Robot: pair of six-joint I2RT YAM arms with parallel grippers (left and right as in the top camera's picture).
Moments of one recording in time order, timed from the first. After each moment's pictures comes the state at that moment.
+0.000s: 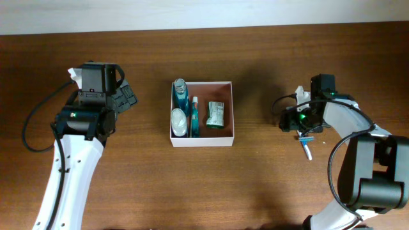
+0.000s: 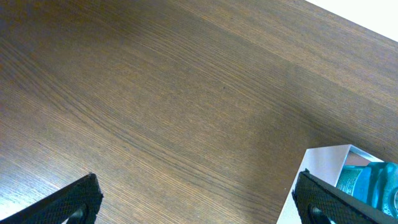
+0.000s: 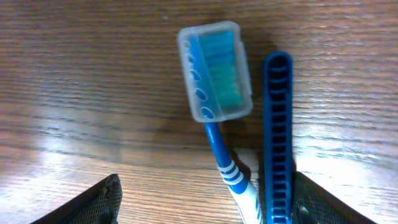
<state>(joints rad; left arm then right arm) -0.10 1.38 1.30 -0.85 -0.33 -0.50 -0.14 1.84 1.10 -0.67 -0.20 -0.09</state>
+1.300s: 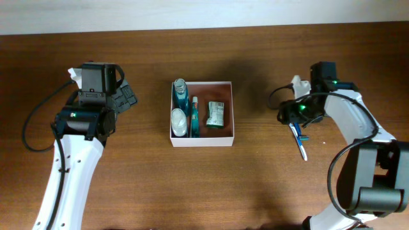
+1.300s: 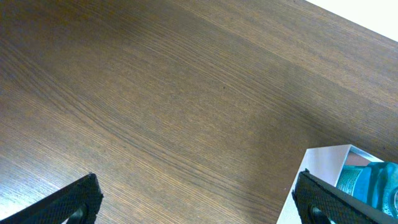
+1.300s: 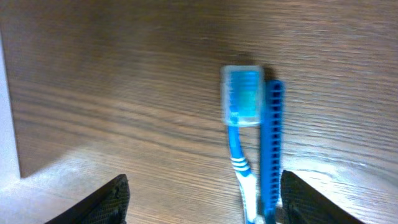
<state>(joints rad) -0.10 1.38 1.30 -0.85 -0.33 -0.50 -0.10 1.81 1.24 -0.83 -0.23 -0.16</state>
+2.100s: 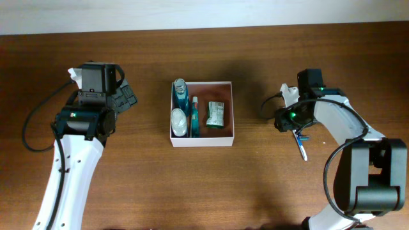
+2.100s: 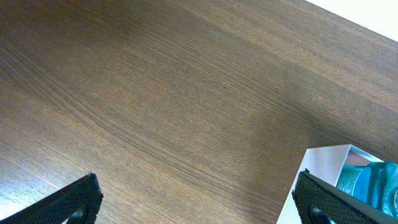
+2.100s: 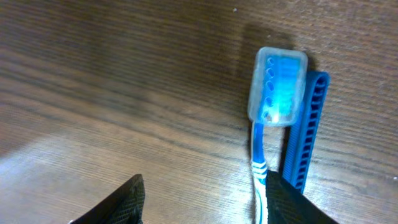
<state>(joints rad) -0.10 1.38 1.30 -0.85 -0.33 -0.50 -0.04 1.81 1.15 -0.74 -0.15 -0.22</state>
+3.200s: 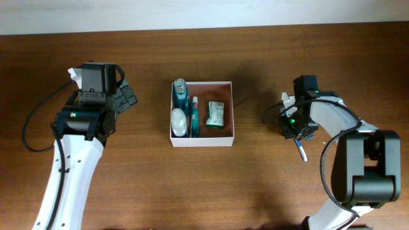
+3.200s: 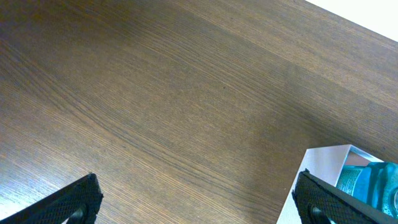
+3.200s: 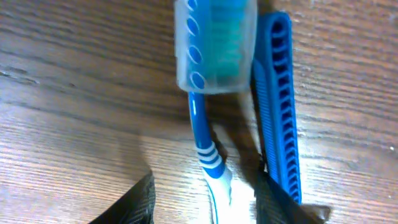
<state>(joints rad) -0.10 1.38 1.30 -0.85 -0.33 -0.50 -0.04 1.87 1.12 -0.76 0.01 -0.22</state>
